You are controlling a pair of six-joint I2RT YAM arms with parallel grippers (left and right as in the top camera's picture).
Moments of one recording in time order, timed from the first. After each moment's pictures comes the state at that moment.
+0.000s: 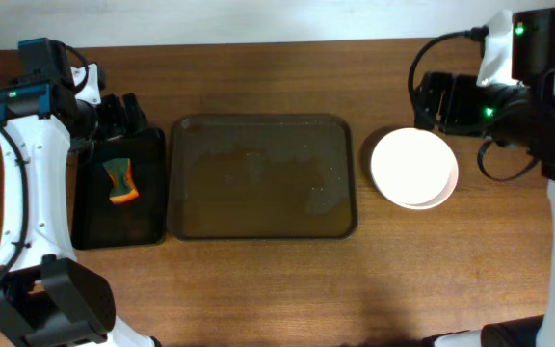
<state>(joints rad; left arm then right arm) 0.20 1.79 1.76 -1.14 0.20 -0.08 0.13 1.58 2.29 -1.54 -0.02 0.21</state>
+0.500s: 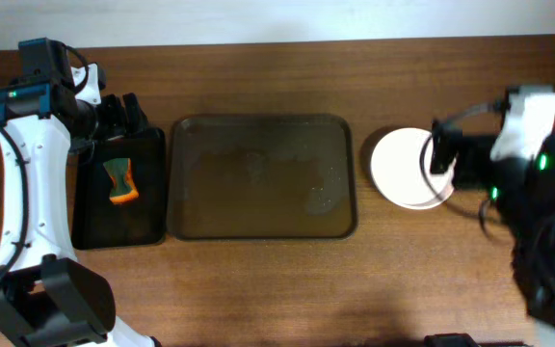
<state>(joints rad) 0.20 1.79 1.76 -1.14 0.20 -0.08 0.01 0.89 1.21 -0.69 -0.03 0.06</state>
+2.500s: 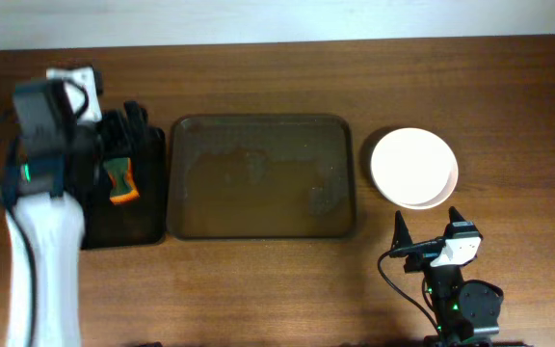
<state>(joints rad) 0.18 1.38 1.31 -0.63 0.19 -0.06 0.03 0.01 0.01 -0.07 -0.04 0.05</state>
